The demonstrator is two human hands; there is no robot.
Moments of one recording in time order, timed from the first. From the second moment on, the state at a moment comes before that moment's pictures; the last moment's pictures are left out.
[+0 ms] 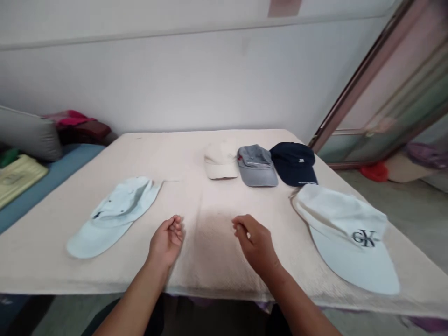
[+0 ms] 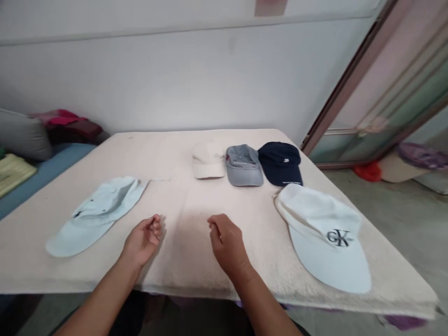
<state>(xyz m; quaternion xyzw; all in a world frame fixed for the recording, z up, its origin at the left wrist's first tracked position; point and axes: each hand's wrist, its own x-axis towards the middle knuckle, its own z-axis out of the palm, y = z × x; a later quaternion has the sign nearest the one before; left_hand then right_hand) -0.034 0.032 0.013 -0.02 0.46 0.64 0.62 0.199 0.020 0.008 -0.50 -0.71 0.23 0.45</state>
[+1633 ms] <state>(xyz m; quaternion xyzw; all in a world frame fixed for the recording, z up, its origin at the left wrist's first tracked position) -0.162 -0.054 0.010 0.03 0.42 0.68 0.60 -0.001 0.028 -0.009 -0.39 -0.43 0.76 0.30</state>
